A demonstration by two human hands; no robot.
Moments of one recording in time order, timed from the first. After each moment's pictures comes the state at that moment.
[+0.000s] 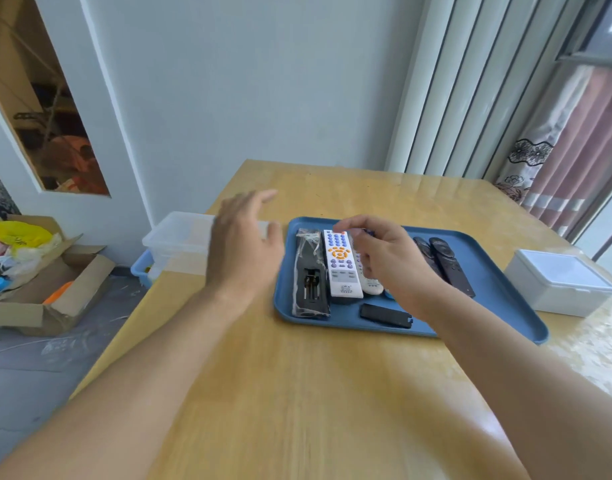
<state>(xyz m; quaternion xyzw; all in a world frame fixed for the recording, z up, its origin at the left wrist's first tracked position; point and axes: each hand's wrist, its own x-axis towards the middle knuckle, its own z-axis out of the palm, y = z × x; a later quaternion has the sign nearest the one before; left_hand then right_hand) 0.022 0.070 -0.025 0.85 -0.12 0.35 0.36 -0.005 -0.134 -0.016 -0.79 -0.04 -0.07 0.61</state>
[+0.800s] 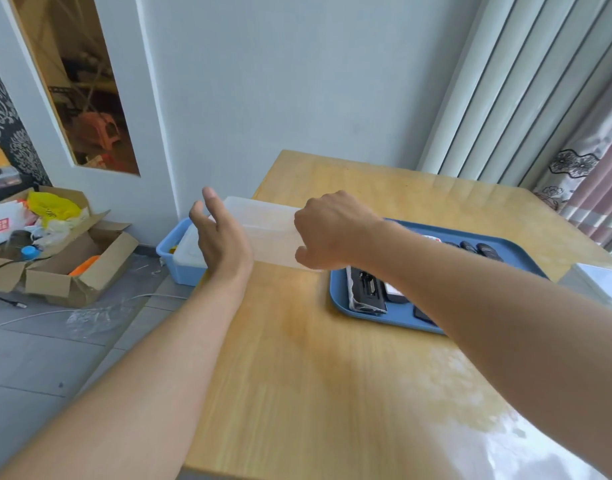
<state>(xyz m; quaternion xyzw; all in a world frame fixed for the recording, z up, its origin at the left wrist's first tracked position) 0.056 0.144 -0.053 0.63 0.24 0.24 0.70 0.041 0.007 0.023 -0.94 -0.28 -0.08 -0.20</state>
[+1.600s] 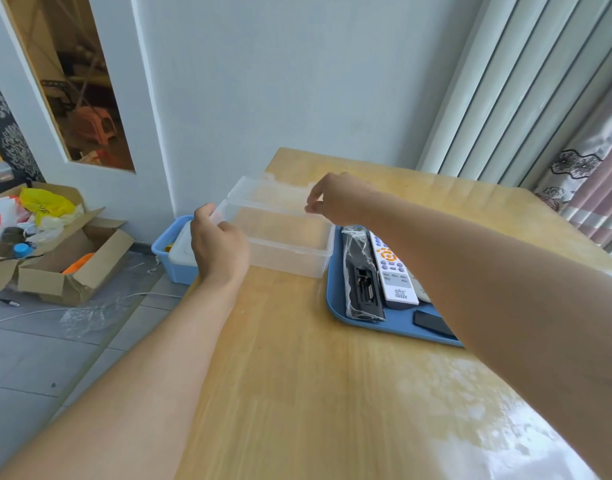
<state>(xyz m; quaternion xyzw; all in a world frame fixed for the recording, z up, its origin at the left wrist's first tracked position) 0.073 0.155 -0.073 0.74 0.22 0.24 0.59 0.142 -0.021 0.008 -0.99 -0.10 -0.01 0.03</state>
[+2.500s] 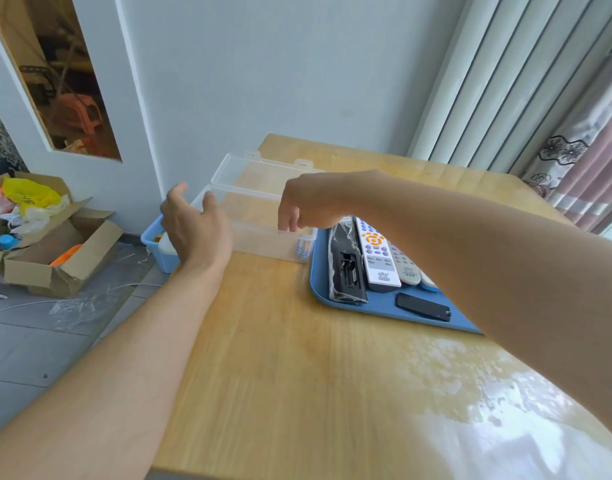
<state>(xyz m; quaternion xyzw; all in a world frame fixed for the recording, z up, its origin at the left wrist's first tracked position) 0.067 0.153 -0.070 0.73 0.20 0.29 0.58 0.090 -0.010 0.033 -0.94 -0.30 0.13 -0.07</state>
